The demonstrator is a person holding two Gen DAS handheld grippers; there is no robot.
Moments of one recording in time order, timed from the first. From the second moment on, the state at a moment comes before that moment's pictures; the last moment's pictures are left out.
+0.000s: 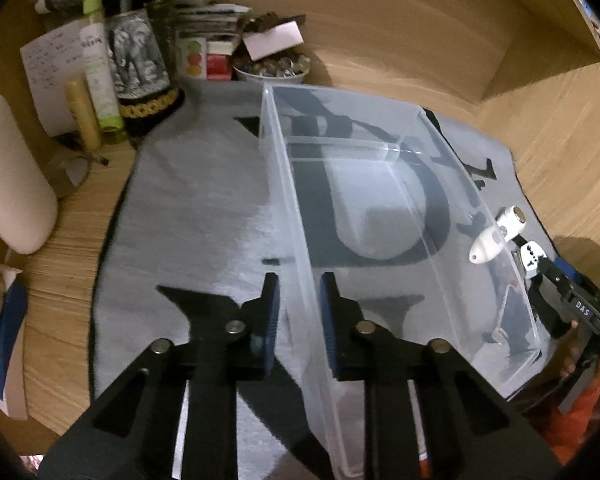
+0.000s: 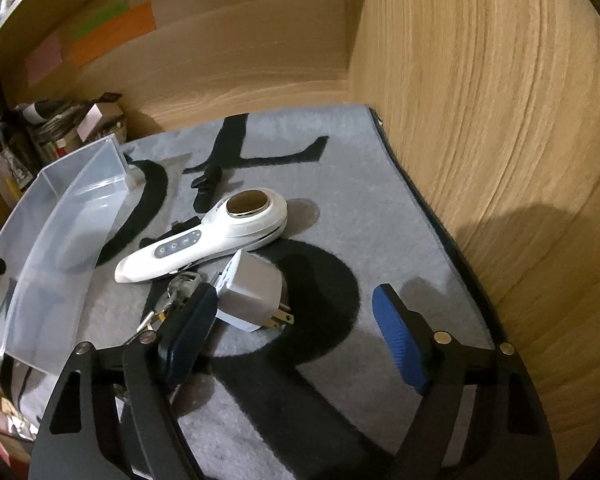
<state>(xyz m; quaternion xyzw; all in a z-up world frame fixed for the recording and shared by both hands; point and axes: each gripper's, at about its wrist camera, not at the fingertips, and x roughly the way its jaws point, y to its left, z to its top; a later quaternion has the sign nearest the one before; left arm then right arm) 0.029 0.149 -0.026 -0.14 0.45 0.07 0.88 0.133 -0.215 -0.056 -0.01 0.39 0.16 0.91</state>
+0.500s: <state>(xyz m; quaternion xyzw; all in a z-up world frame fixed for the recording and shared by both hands) 0.032 0.145 -0.030 -0.13 0.46 0.07 0.88 0.145 -0.189 -0.065 -0.01 0.41 0.21 0.89</state>
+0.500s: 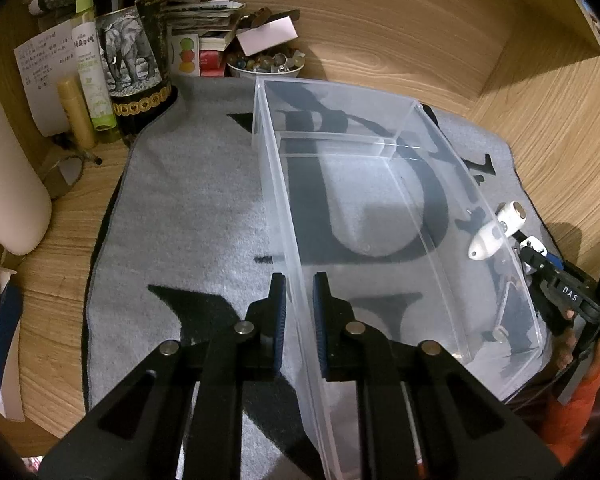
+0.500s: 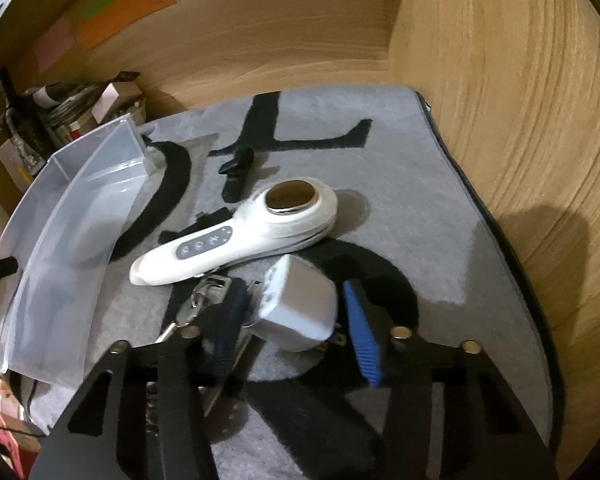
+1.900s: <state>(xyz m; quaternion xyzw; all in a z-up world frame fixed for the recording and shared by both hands) 0.028 0.137 -0.031 -0.09 0.44 0.05 0.89 0.098 -0.063 0.049 -0.07 0.24 0.33 0.91</state>
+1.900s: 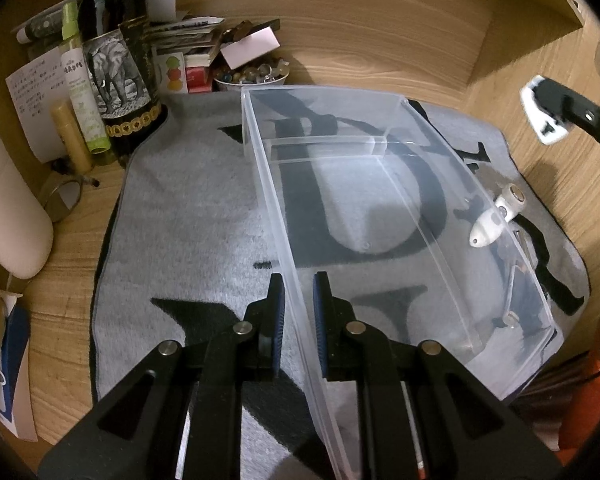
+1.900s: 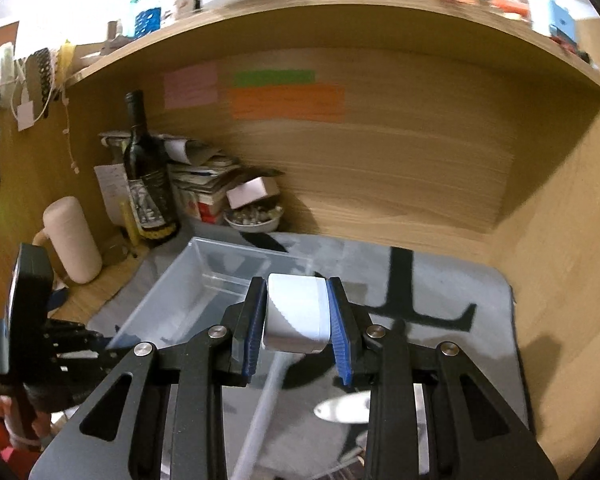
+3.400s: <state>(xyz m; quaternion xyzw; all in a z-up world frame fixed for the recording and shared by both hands) 0.029 0.134 -0.030 -0.09 0.44 0.06 0.89 0.115 0.034 0.003 -0.22 0.33 0.39 0.83</state>
